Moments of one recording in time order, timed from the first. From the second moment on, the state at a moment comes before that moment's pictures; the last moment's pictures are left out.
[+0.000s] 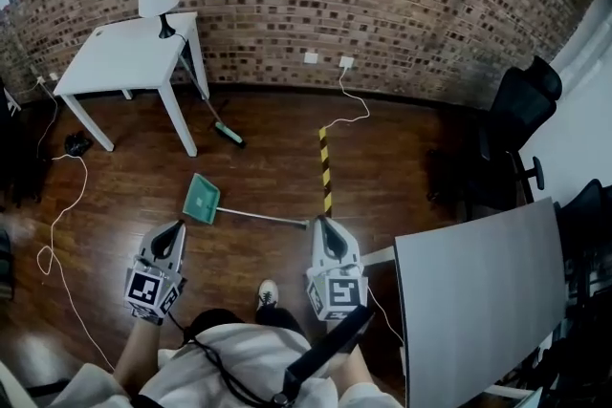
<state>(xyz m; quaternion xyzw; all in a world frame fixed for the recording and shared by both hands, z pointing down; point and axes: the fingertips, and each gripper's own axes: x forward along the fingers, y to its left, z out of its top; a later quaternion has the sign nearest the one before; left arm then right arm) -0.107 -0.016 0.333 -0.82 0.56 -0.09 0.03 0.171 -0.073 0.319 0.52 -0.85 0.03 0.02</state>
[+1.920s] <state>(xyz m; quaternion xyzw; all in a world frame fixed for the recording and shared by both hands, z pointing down) -0.125 -0.263 0.794 -0.84 0.50 -0.17 -0.13 0.222 -0.235 0.844 0.58 -0.76 0.21 0.20</state>
